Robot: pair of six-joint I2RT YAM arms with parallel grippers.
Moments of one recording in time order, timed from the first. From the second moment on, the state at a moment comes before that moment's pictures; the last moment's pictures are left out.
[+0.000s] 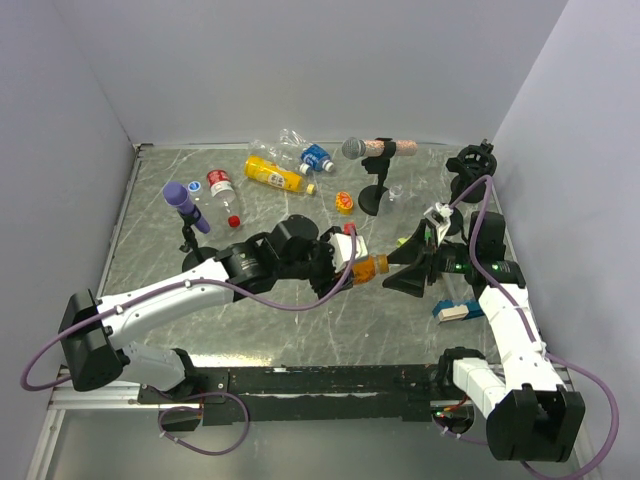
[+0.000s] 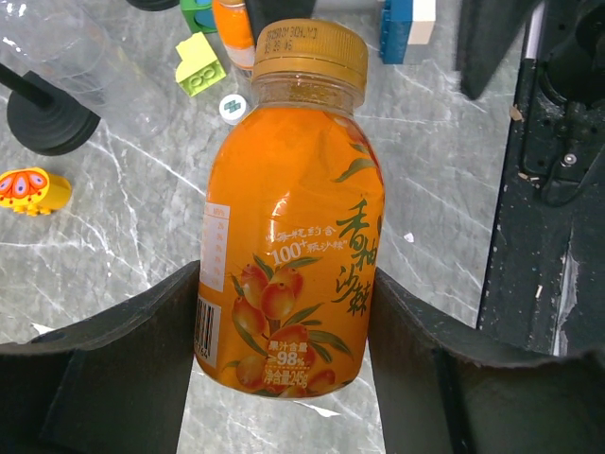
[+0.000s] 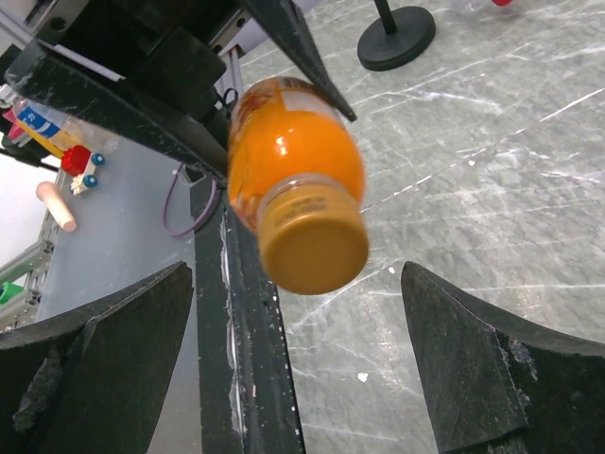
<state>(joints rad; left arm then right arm) -1.02 1.34 1.15 -0.30 0.21 0.25 -0.06 0.93 0.74 -0.49 -1.41 -0.19</state>
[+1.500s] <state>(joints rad) -1.05 1.36 1.15 -0.31 0.21 0.26 -0.04 1.00 0.75 -0.52 -1.40 -0.17</state>
